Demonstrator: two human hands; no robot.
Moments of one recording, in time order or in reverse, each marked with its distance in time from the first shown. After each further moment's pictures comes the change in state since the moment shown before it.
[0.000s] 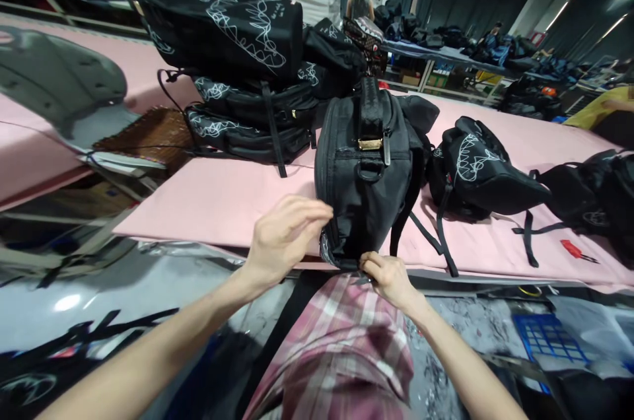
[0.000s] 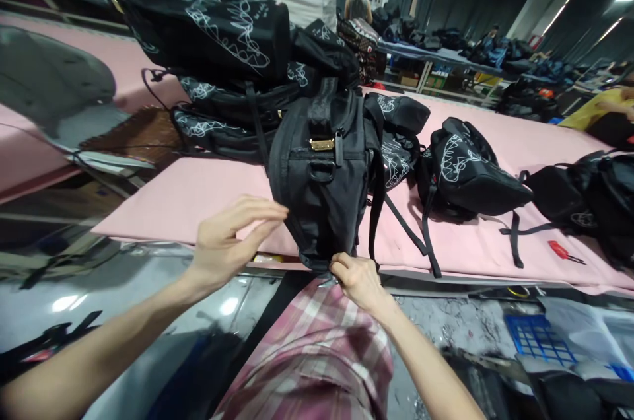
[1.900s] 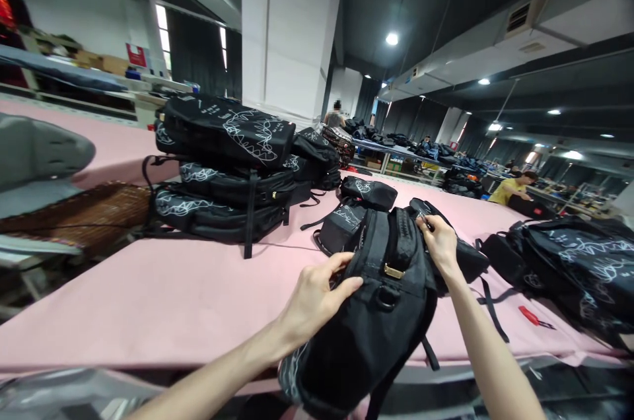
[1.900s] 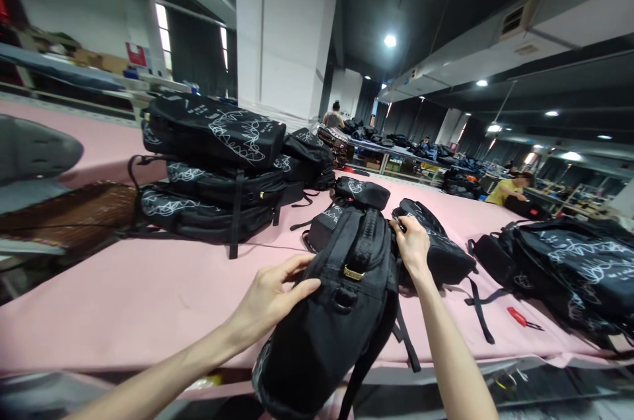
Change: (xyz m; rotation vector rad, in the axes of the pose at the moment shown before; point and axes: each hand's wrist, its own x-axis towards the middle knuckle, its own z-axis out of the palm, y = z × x) left_hand 0.047 0.054 0.019 -0.369 -0.130 -0.151; right_hand 0.078 0.100 -0.208 -0.305 0.593 0.650
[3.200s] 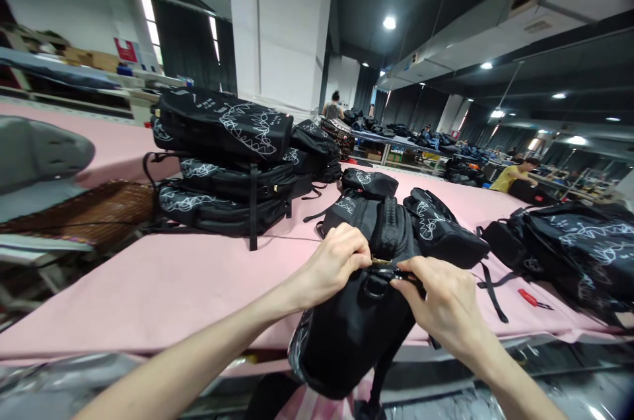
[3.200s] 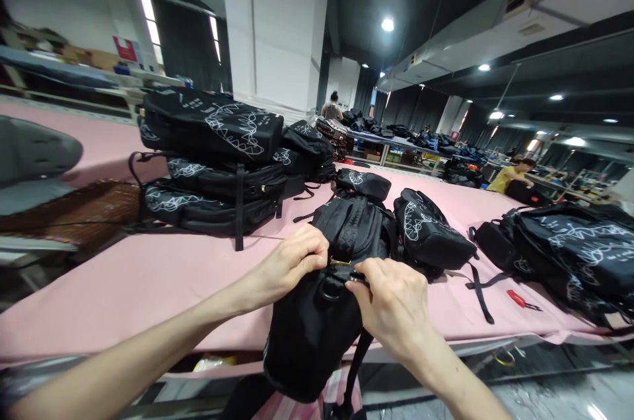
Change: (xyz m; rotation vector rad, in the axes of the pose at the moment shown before) left_hand 0.029 0.019 -0.012 0.209 -0.244 0.258; right_hand -0.104 -0.097 -0.084 -0.099 -0.103 -0.479
